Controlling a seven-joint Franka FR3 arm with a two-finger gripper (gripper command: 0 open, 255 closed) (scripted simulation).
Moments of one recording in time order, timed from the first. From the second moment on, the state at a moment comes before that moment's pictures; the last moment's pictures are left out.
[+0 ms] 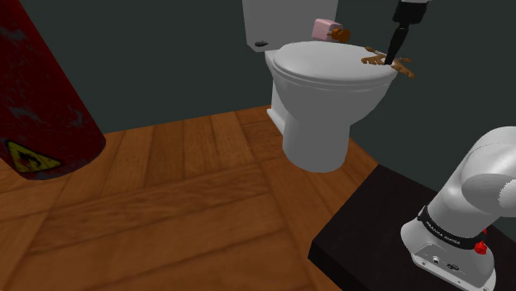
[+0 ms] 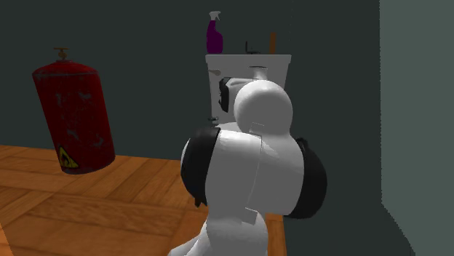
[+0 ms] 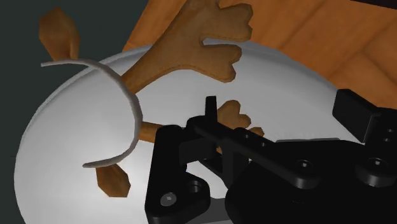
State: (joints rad) arm -0.01 -0.55 -0.45 -2.15 -0.19 1.69 -0.64
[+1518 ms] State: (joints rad) arm 0.04 -0.25 -0.73 -1.91 -0.06 1.78 -1.06
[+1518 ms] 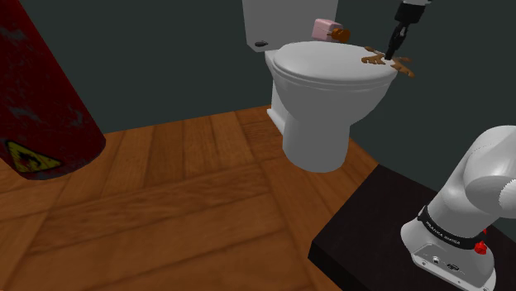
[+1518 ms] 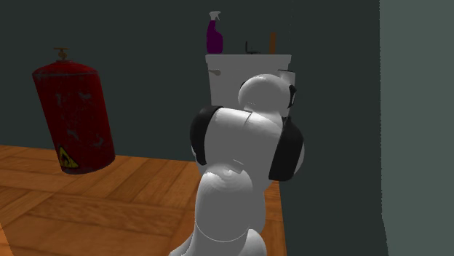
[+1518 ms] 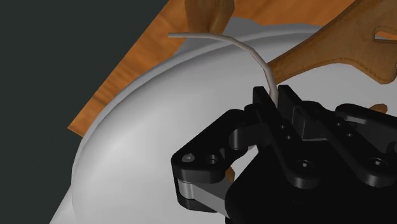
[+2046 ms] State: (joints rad) arm 0.05 -0.24 -0.73 -1.88 -0.05 1.73 -1.05
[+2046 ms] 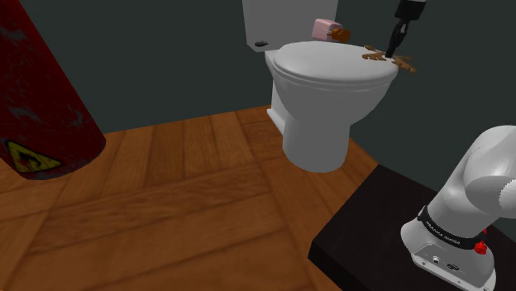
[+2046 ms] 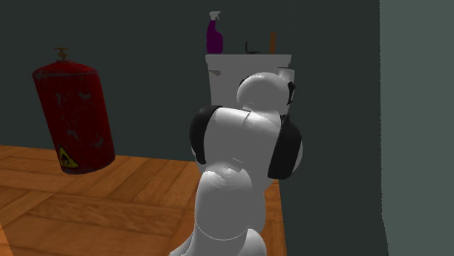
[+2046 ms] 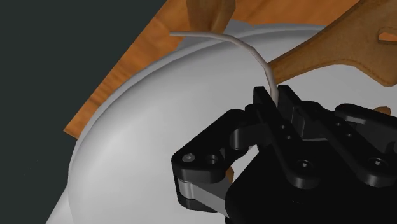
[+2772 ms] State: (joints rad) arm 0.06 -0.21 -0.73 -1.70 -0.03 1.58 -1.06
